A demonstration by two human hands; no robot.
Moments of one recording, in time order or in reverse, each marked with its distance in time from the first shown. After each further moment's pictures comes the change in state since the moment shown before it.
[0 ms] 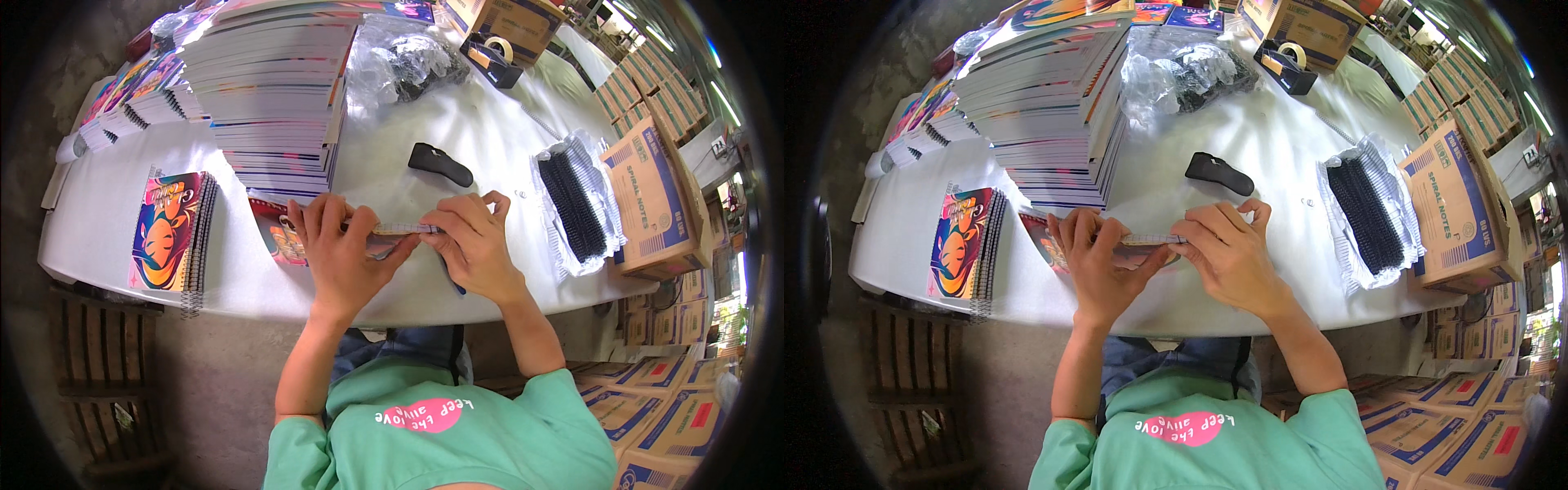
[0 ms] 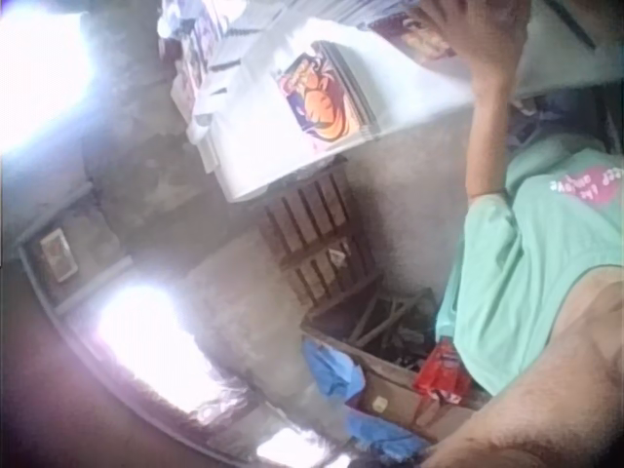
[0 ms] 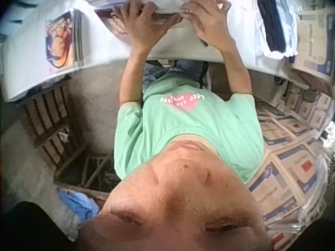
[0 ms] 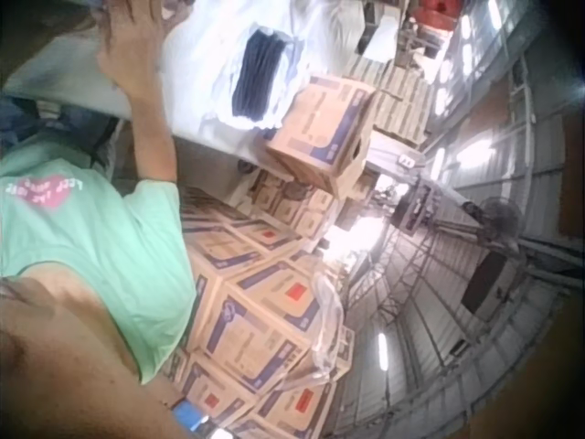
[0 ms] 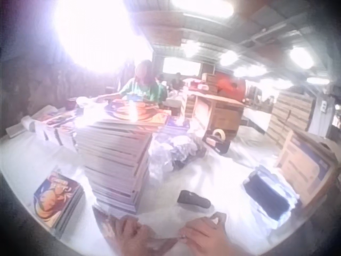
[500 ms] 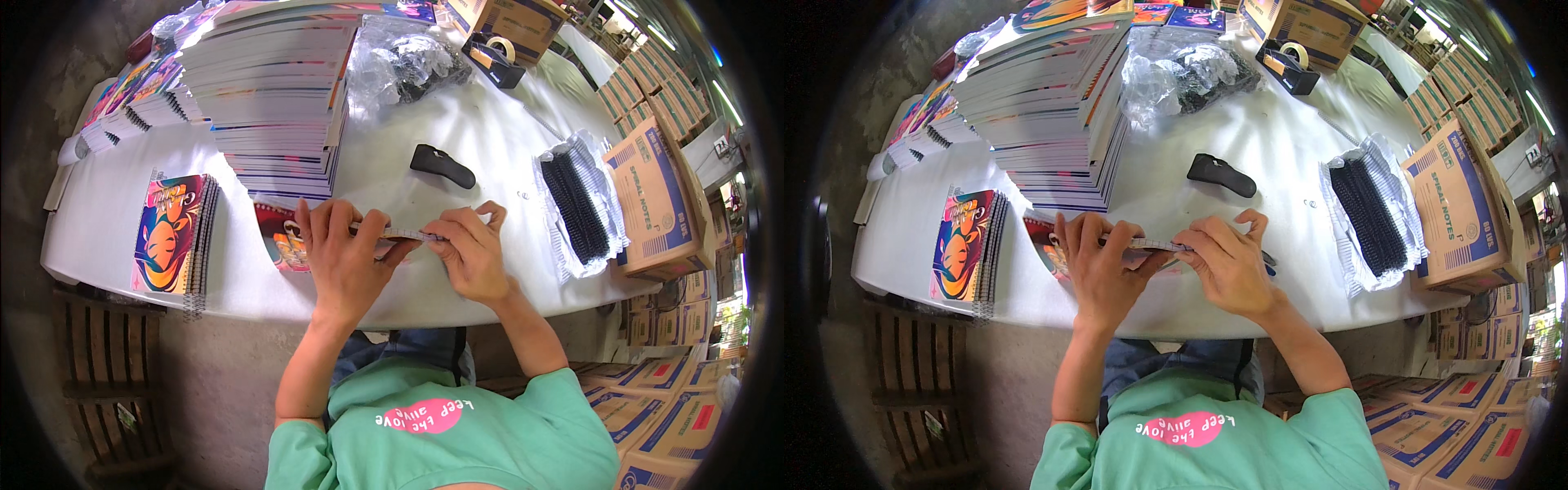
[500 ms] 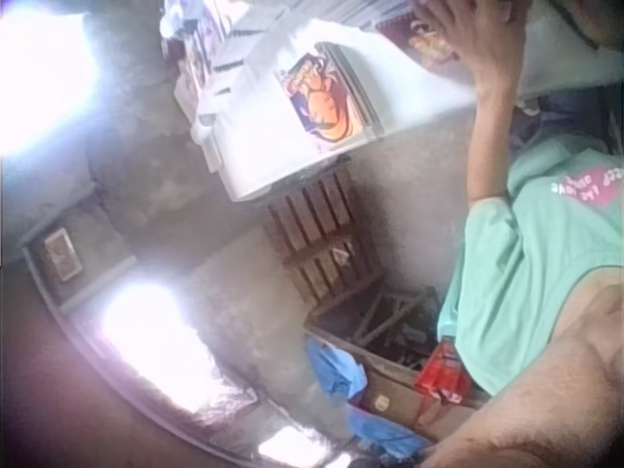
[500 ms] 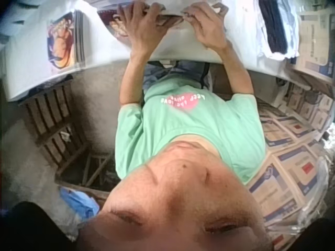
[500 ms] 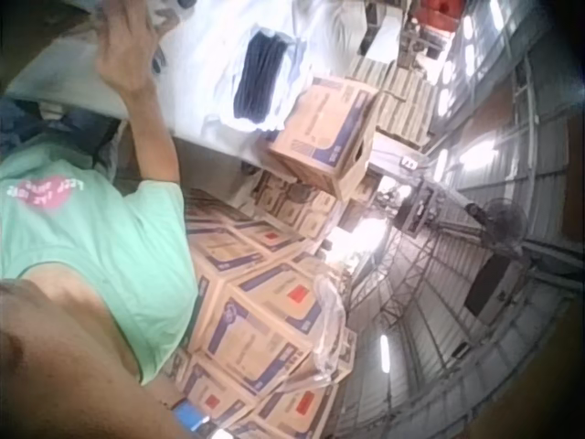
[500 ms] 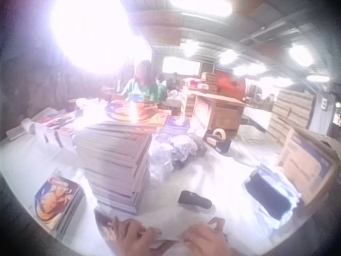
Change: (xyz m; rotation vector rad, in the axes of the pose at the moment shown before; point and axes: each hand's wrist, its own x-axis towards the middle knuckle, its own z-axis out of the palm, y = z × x) left_hand 0.003 0.002 -0.001 0.003 -0.079 0.032; right_hand -0.012 0.005 0.008 0.023 0.049 0.006
